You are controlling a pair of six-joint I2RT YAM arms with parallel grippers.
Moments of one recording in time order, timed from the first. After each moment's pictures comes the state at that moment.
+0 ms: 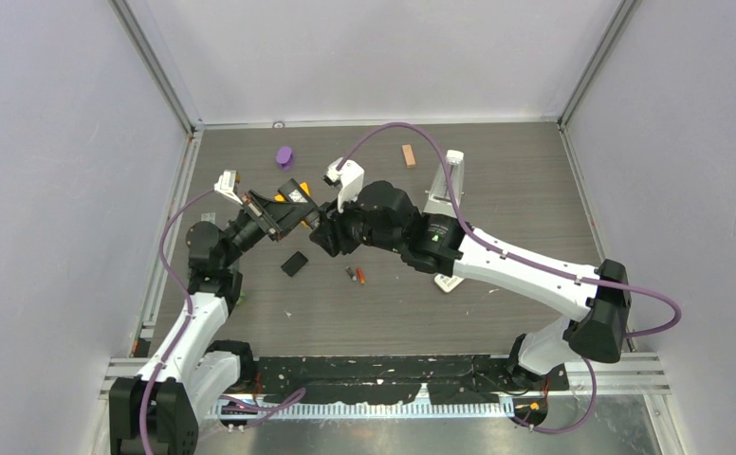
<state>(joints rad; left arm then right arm) -0.08 0.90 0.44 0.70 0.74 -1.37 1.08 1.48 1.39 -0.25 0.05 0.31</state>
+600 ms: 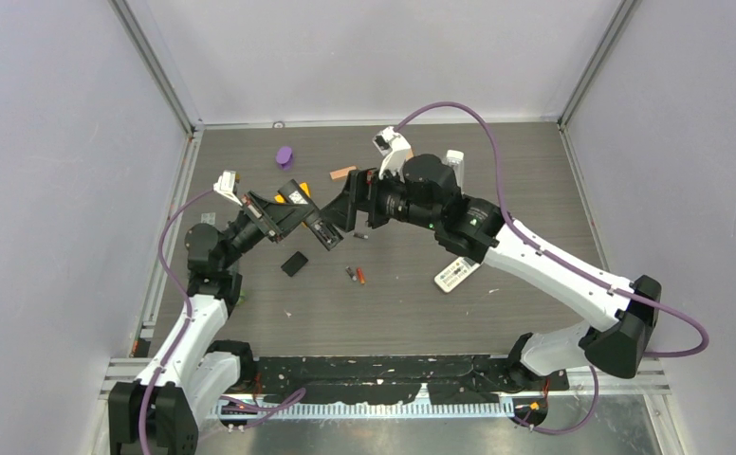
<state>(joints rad) -0.08 0.89 0.44 0.70 0.75 -1.36 0.92 1.36 1.36 -0.25 -0.08 0.57</state>
